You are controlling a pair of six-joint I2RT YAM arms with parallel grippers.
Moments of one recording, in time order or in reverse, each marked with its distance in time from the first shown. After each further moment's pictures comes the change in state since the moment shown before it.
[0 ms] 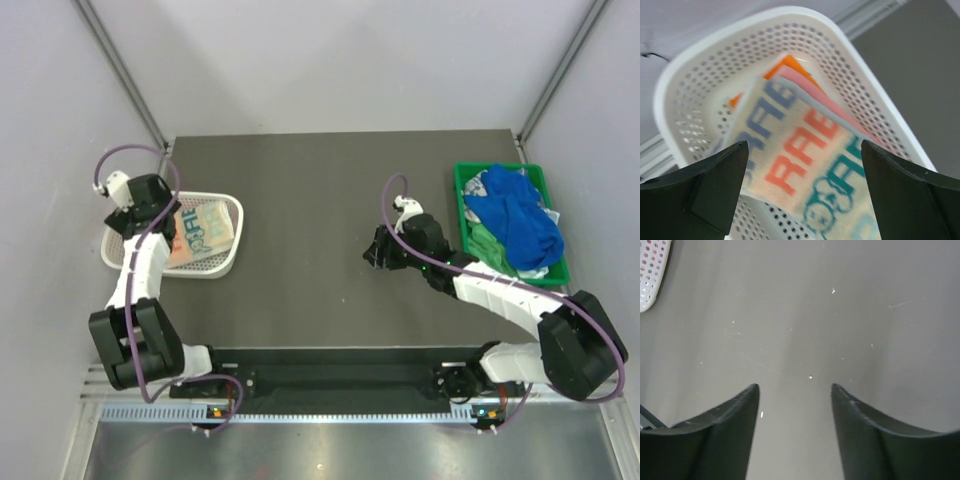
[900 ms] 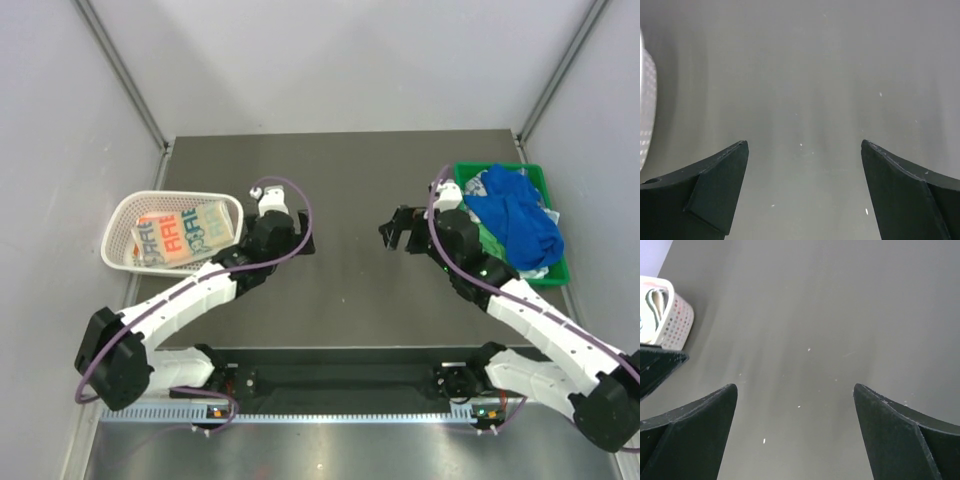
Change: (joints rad) left arm -0.974 -0.133 -0.158 0.027 0.037 -0.035; right arm -0.002 -0.301 0.082 -0.158 0.230 -0.035
